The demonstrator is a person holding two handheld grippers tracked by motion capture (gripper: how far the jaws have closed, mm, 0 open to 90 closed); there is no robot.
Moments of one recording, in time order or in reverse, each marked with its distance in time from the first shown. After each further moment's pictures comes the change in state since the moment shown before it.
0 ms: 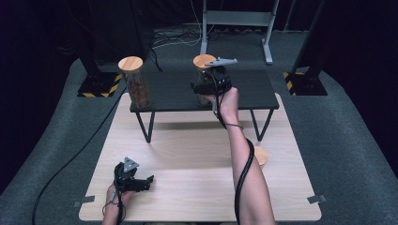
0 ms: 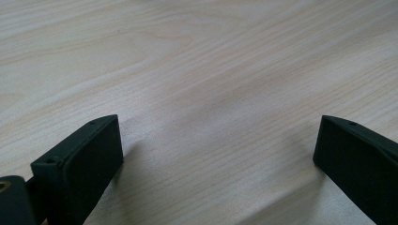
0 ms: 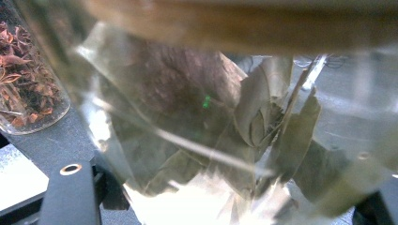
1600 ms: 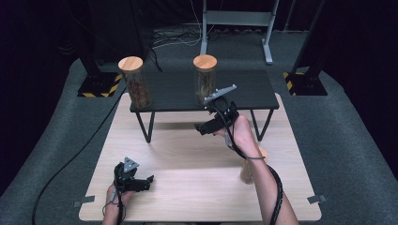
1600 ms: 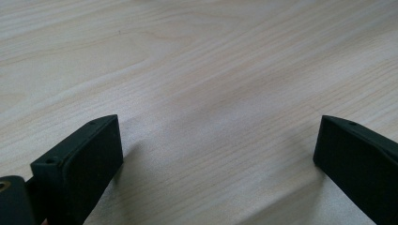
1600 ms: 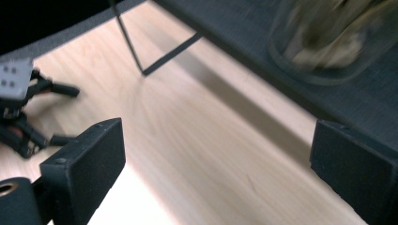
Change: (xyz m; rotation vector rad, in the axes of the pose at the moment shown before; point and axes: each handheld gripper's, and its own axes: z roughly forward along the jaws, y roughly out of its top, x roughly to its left) left arm 0.000 0.000 0.000 -0.001 0.005 0.002; right arm 0.038 -0.063 -0.062 0.326 0.138 -0.155
